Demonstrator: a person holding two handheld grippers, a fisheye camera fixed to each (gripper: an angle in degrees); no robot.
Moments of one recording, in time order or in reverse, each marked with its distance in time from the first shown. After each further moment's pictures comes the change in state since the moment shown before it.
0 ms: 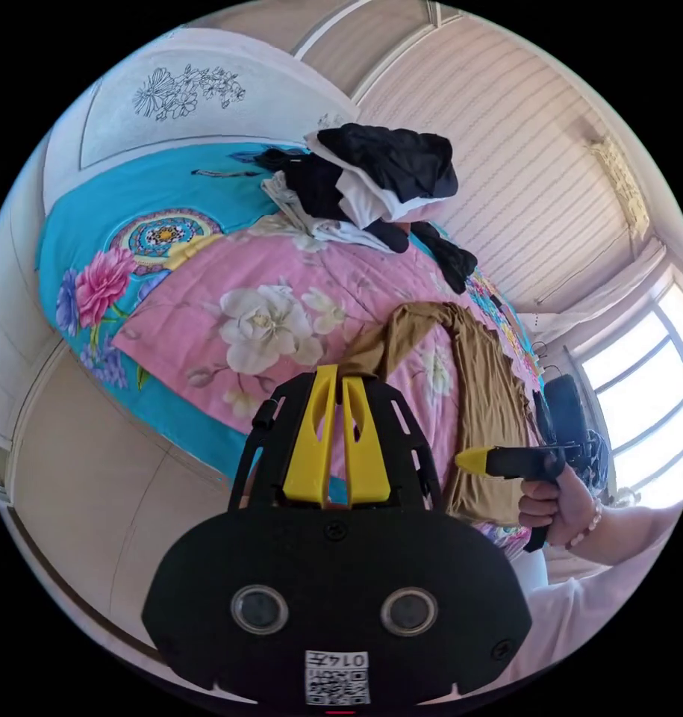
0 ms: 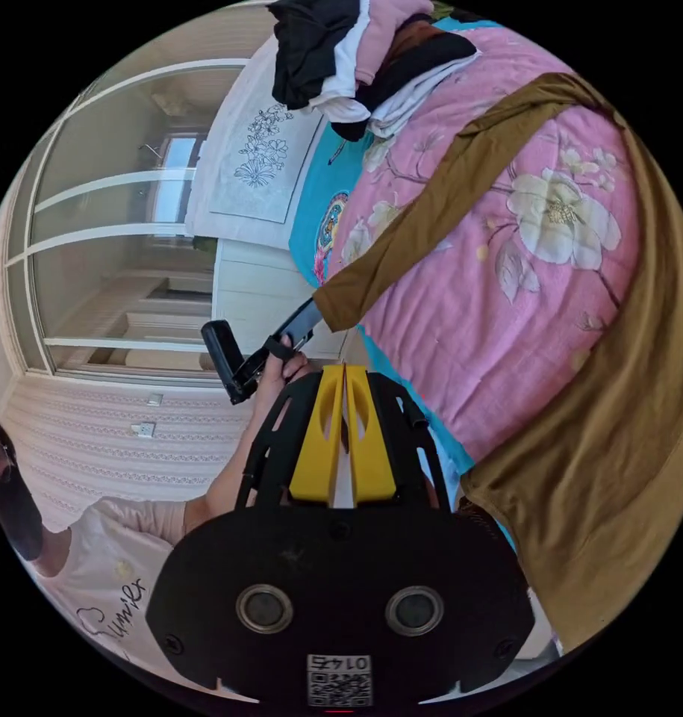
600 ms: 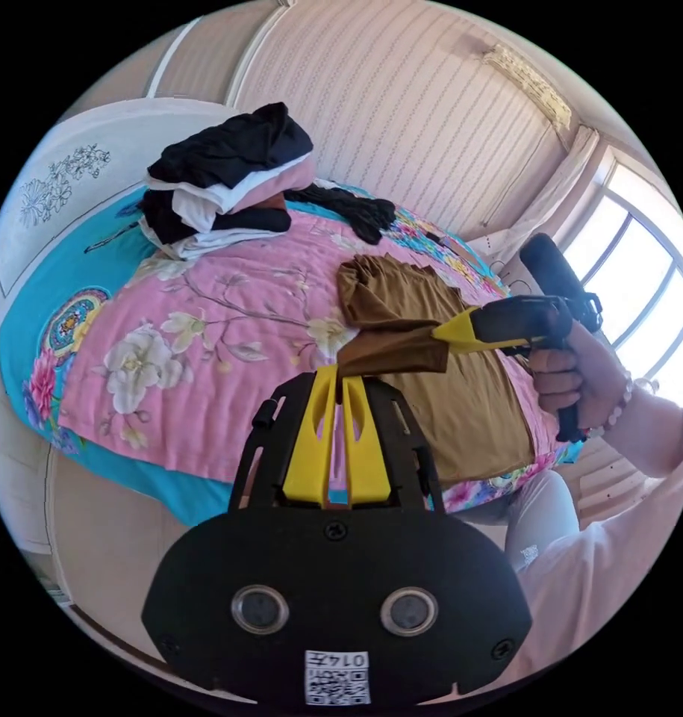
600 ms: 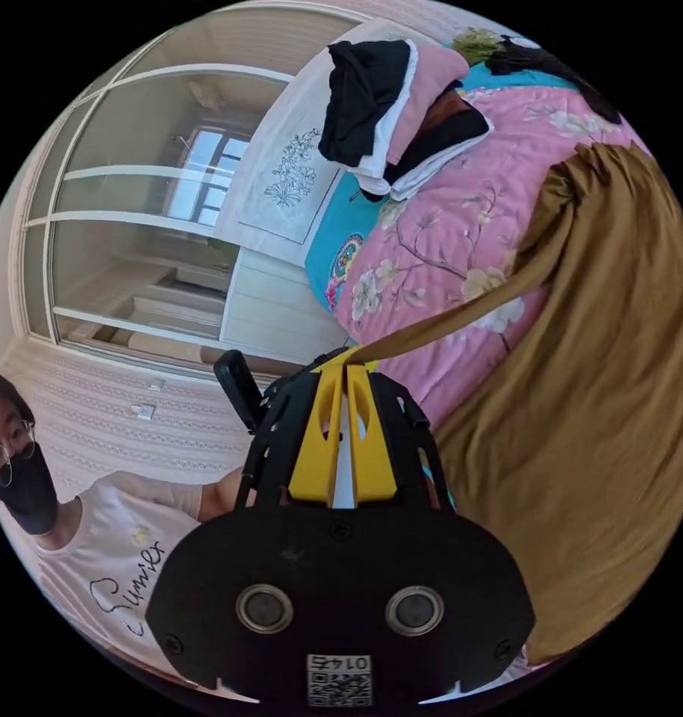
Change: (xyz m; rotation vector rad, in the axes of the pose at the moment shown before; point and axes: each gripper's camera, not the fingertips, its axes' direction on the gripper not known) left arm 0.143 0.042 0.042 -0.017 0.032 0.343; right arm 0.010 0.049 -0.110 0.096 0.007 -0.128
